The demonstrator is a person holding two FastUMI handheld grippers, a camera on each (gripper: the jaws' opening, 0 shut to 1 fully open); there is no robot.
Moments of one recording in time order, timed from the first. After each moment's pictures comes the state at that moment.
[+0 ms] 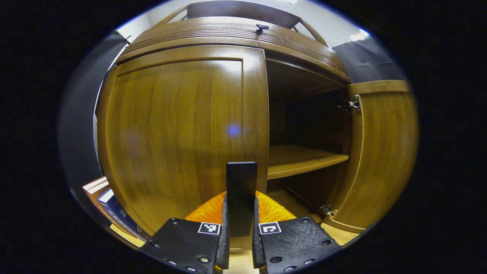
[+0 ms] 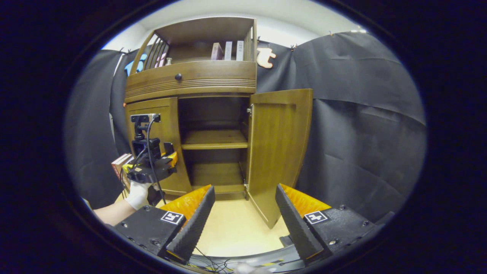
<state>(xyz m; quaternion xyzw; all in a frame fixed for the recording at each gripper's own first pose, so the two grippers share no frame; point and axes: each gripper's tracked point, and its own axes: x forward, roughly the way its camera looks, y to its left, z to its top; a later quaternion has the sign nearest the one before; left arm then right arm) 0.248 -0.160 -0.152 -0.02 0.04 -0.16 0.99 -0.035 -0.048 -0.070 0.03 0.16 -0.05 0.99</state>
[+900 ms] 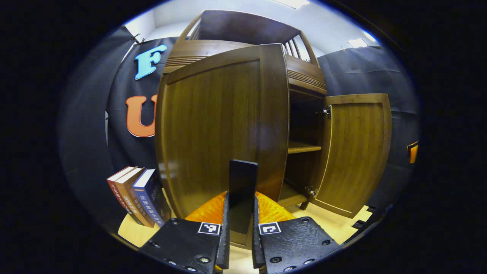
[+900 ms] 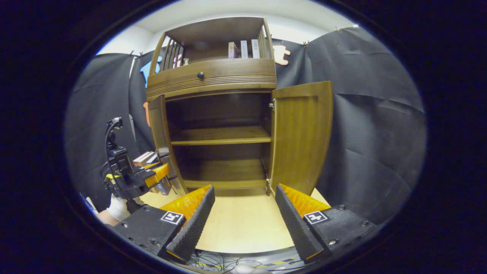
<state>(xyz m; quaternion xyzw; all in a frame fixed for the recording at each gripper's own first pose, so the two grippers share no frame) 0.109 -0.067 -0.151 -0.02 0.06 -0.16 0.98 -0.050 0.004 -0.088 0.05 0.16 0.03 0.98</state>
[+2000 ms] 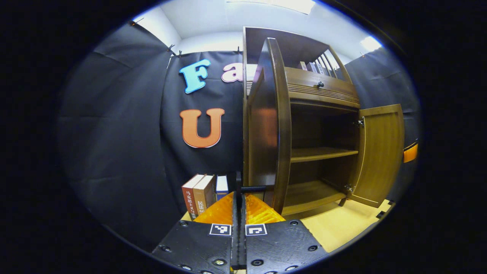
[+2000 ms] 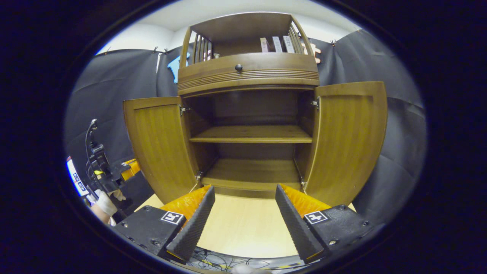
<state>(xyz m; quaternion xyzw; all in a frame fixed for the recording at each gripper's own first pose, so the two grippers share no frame) 0.069 0.111 -0.140 -0.01 0.02 -0.04 1.00 -0.025 0.078 -0.096 0.03 0.17 0.14 0.98</state>
